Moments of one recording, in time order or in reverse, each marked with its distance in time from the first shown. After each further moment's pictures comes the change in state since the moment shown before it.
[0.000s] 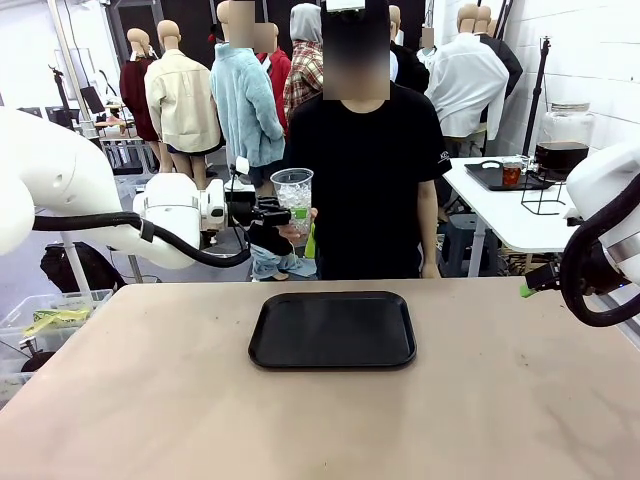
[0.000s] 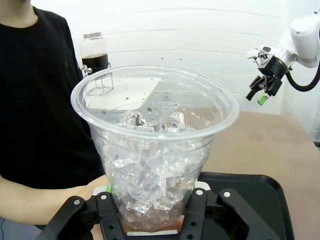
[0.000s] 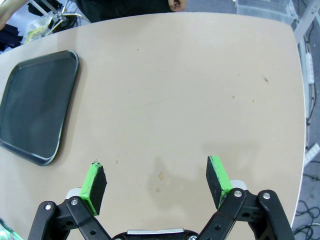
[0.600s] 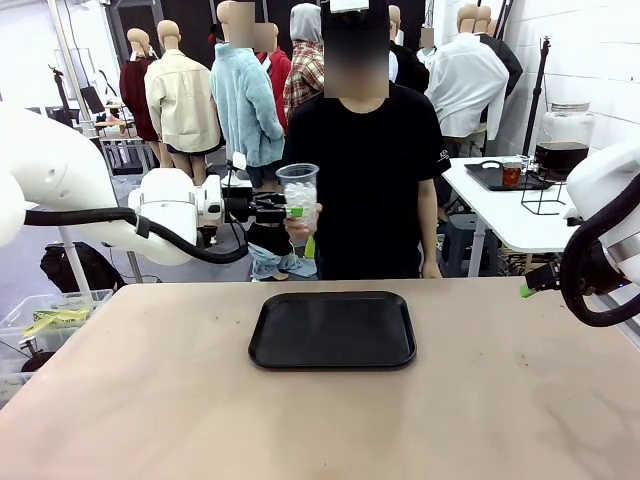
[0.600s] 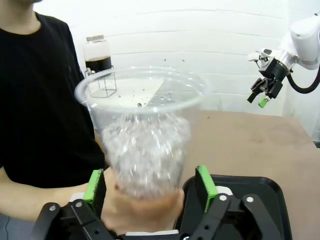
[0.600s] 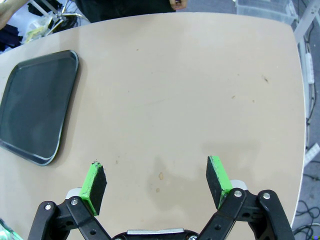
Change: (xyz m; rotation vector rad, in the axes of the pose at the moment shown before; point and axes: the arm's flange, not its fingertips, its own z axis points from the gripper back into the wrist) left arm 0.014 -0.005 0.011 0.022 -0.005 -0.015; right arm 0.000 0.000 0.000 0.000 0.000 0.000
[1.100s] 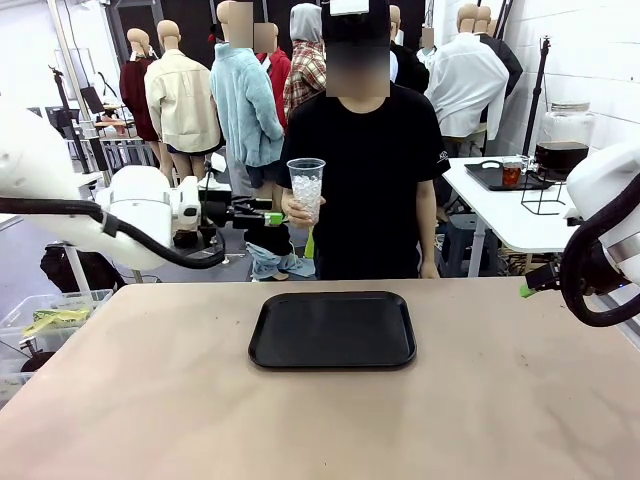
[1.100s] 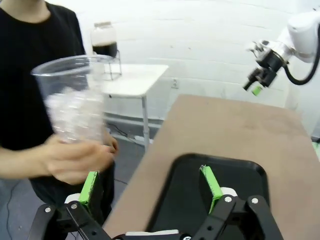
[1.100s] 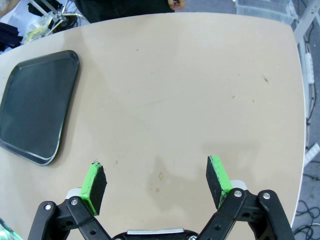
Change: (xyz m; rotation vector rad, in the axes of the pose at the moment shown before) left arm 0.000 -0.041 0.057 0.036 0.095 0.034; right arm 0.000 0.000 0.000 0.000 0.000 0.000
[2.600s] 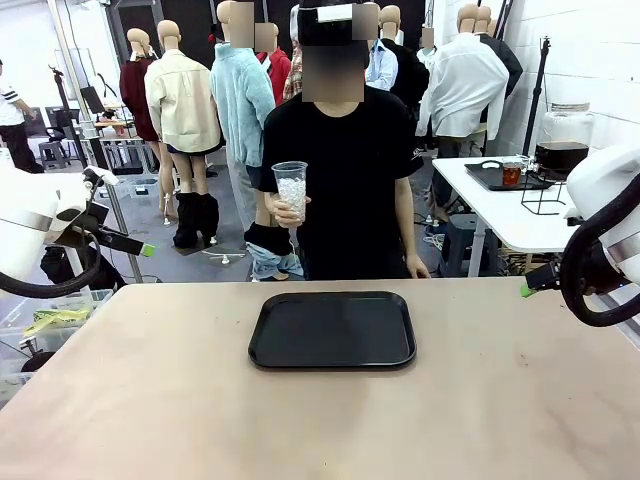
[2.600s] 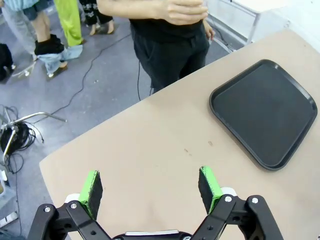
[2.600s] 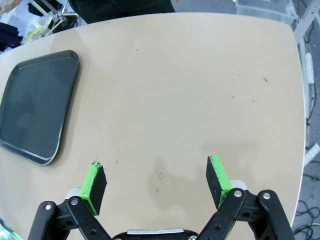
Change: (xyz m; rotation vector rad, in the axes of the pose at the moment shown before) left arm -0.003 -0.060 0.225 0.595 0.487 0.260; right arm 0.000 0.000 0.000 0.000 -0.001 0.000
